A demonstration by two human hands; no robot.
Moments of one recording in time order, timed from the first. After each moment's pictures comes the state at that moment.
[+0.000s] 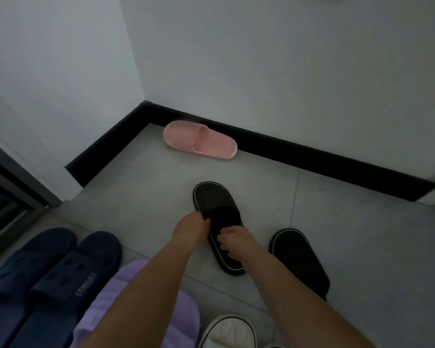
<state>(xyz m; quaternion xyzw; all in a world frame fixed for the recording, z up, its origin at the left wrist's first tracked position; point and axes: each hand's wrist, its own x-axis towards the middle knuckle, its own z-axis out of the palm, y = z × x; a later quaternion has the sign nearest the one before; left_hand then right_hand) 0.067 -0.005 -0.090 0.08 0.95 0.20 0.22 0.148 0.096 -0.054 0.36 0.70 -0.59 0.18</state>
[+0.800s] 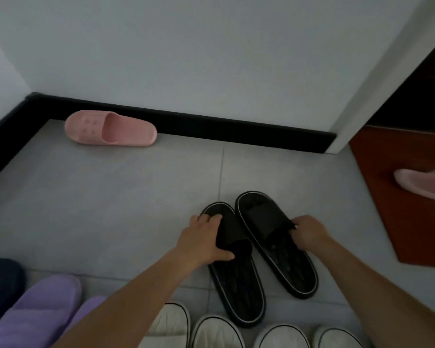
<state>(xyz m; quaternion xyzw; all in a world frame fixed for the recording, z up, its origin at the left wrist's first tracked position) 0.184 0.120 -0.077 0.38 0.87 0.10 0.29 0.314 0.333 -0.047 0.43 0.86 -0.20 0.20</state>
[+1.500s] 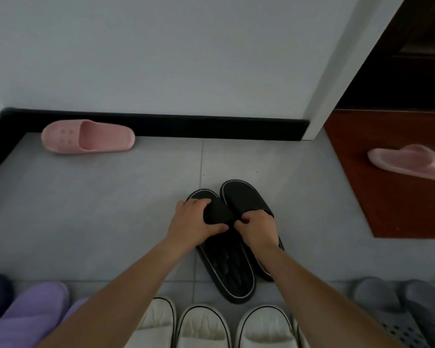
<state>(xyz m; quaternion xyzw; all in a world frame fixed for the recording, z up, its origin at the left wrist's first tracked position) 0.192 0.147 -0.054 0.34 0.90 0.22 0.18 0.305 0.270 -0.059 0.42 0.84 -0.34 -0.03</state>
